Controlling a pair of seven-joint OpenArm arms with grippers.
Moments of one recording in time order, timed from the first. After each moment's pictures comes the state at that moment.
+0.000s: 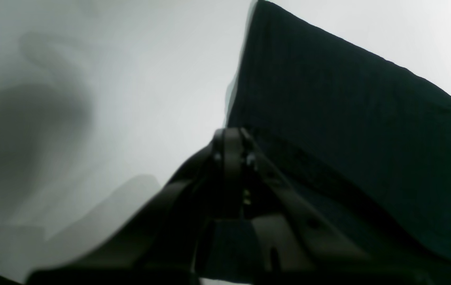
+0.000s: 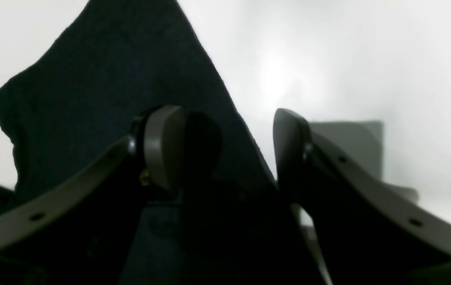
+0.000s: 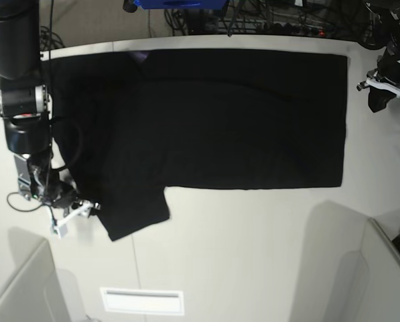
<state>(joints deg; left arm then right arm) 27.8 -12.5 -50.4 108.5 -48.2 -19.1 55.3 39.8 20.7 -15.3 22.1 40.1 19.2 -31.0</state>
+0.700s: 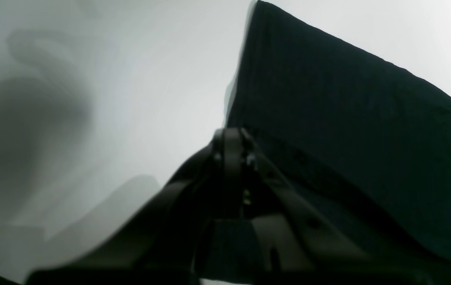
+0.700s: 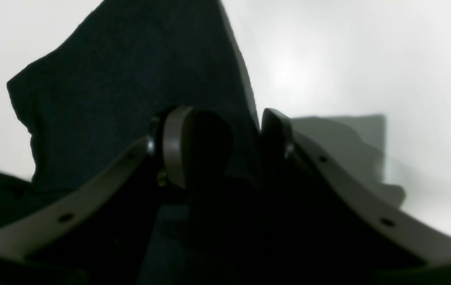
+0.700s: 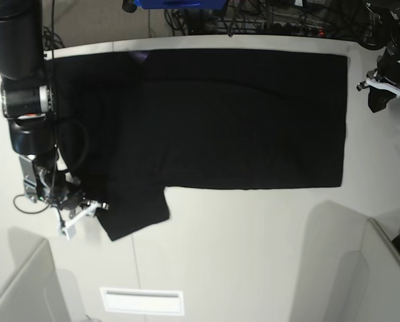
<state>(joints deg) 27.8 -12.5 -50.4 108.5 -48.2 -19.0 55.3 39.7 19.2 -15.3 23.5 40.0 19.3 -32.8</state>
